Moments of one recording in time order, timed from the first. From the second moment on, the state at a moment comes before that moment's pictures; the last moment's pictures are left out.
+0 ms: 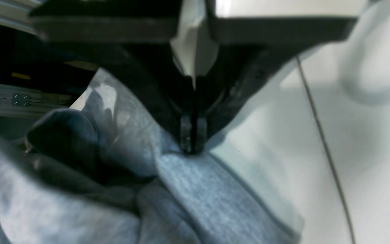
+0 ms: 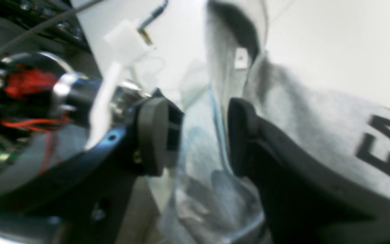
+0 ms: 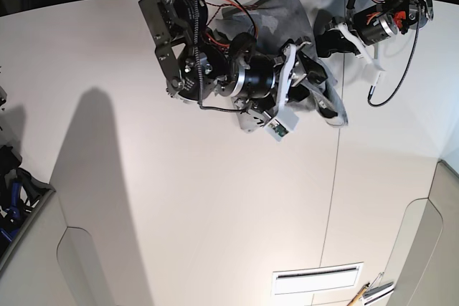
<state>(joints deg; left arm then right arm) 20.3 -10.4 -24.5 88.1 -51.9 -35.2 65.2 0.2 -8.8 -24.7 96.9 33.8 24.2 -65.1</state>
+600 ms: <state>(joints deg) 20.3 -10.4 -24.5 88.1 -52.9 -35.2 65.4 2.5 -8.8 -27.1 104.9 33.4 30.7 -67.9</state>
